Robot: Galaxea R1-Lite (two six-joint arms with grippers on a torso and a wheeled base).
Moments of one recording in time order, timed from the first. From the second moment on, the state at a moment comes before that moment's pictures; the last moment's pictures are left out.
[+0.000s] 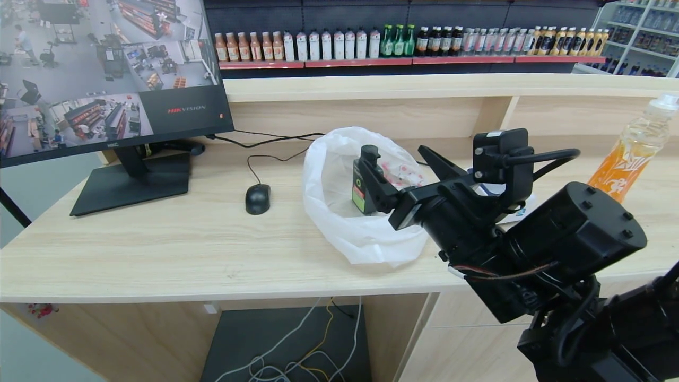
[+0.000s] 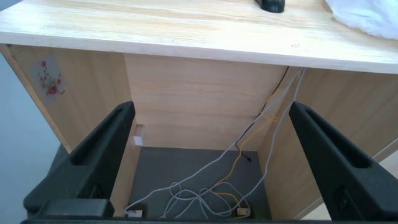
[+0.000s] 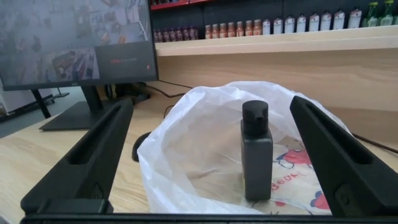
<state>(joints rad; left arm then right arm) 0.00 0.00 0.00 0.00 0.01 -0.01 0.78 1.87 -0.72 -1.57 -0.25 -0.06</state>
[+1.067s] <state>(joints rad) 0.00 0.00 0.00 0.00 0.01 -0.02 0.76 1.76 -0.55 -1.57 -0.25 -0.06</state>
